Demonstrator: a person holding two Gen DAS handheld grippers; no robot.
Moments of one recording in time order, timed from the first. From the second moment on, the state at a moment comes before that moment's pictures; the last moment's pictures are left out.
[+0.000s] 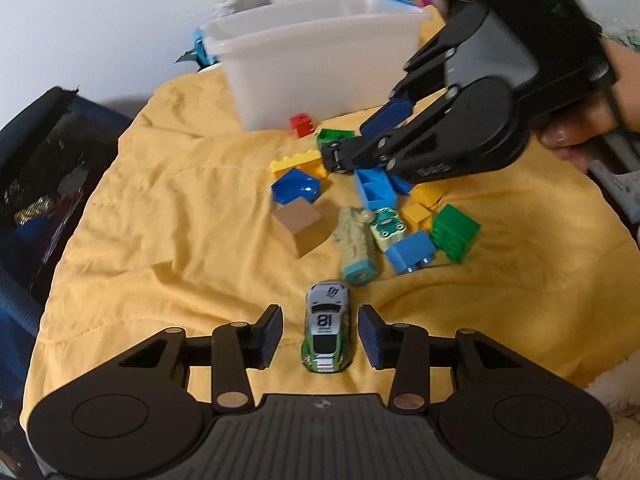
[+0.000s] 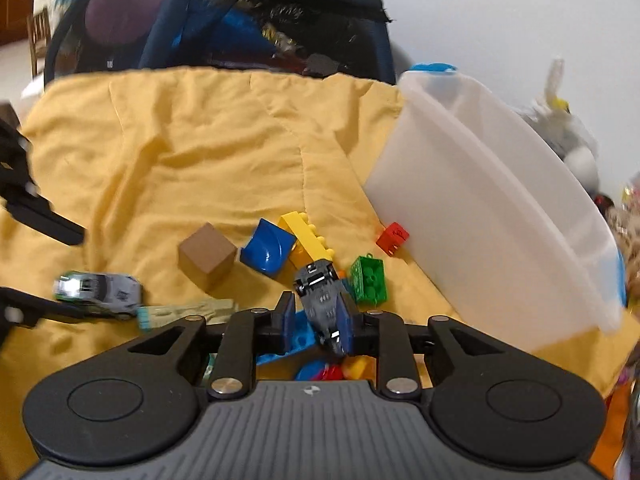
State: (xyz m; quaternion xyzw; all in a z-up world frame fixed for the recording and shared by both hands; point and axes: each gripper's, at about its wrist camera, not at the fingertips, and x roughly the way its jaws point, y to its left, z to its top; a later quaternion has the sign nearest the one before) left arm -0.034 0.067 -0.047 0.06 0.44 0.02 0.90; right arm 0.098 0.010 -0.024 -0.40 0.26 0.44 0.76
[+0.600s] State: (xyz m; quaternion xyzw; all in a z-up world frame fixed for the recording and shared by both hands) left arm -0.022 0.085 -0.063 0.01 0.47 -0.01 0.88; right arm 0.123 -0.092 0.006 -0.08 0.46 0.46 0.76
